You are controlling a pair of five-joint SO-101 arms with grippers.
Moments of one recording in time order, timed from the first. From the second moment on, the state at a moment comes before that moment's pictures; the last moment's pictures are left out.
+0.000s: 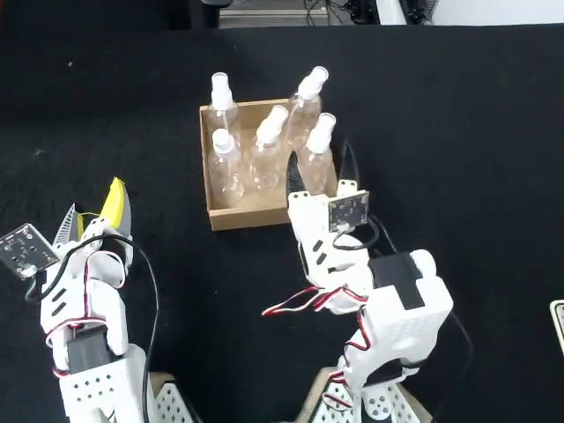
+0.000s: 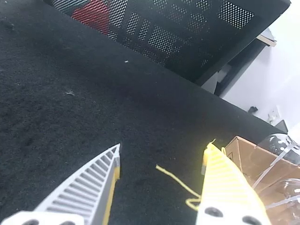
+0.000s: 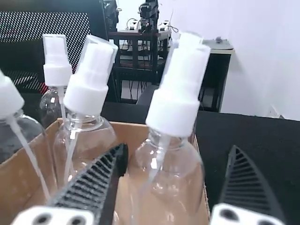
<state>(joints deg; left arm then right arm) -21.9 -104.0 96.1 29.6 19.5 -12.9 15.8 76.0 -81.9 -1.1</state>
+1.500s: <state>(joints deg) -21.9 -104.0 96.1 29.6 19.5 -8.8 -6.1 96.1 -87.8 0.3</state>
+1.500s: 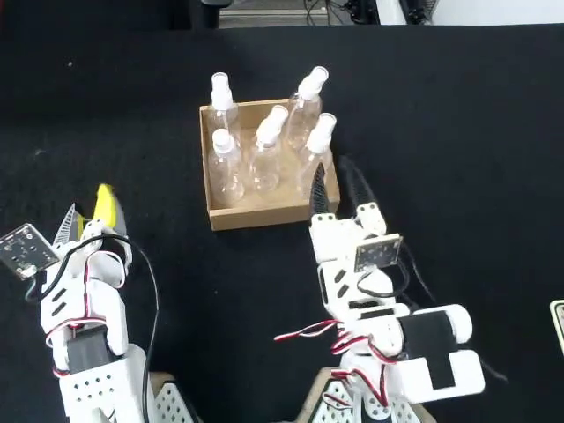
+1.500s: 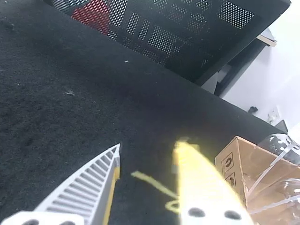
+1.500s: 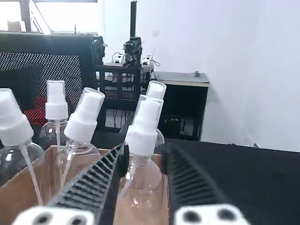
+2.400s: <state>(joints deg) -21.9 -104.0 96.1 31.4 19.6 -0.5 -45.1 89.3 -98.6 23.4</state>
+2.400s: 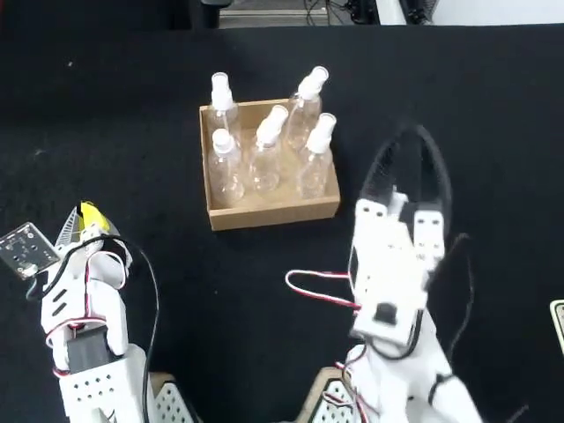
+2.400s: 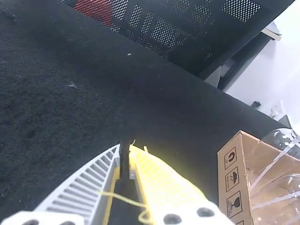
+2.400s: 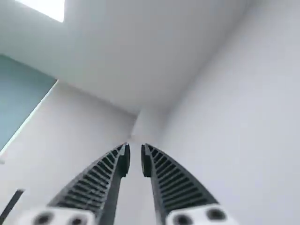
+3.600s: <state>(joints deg) -21.9 -104.0 96.1 42.9 19.6 -0.5 -103.1 96.7 -8.2 31.3</state>
